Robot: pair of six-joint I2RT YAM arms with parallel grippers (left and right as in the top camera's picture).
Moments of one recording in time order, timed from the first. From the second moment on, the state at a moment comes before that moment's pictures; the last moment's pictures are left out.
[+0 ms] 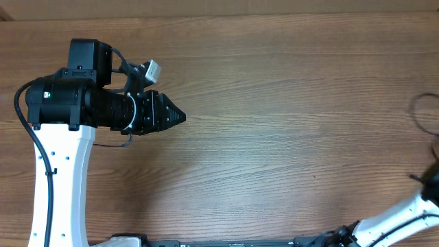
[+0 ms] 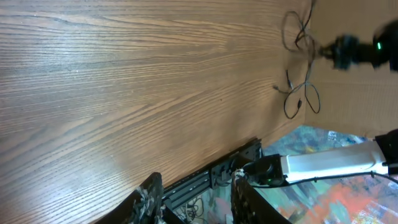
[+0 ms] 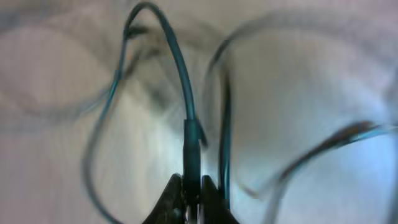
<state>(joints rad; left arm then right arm) -0.05 1.44 1.72 -1.55 0.72 -0.16 -0.85 2.09 1.78 -0.92 0.24 0.95</state>
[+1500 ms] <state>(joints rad) 0.05 1.18 1.75 -1.07 0.22 -0.16 0.03 1.43 1.96 -0.80 -0.22 0.37</state>
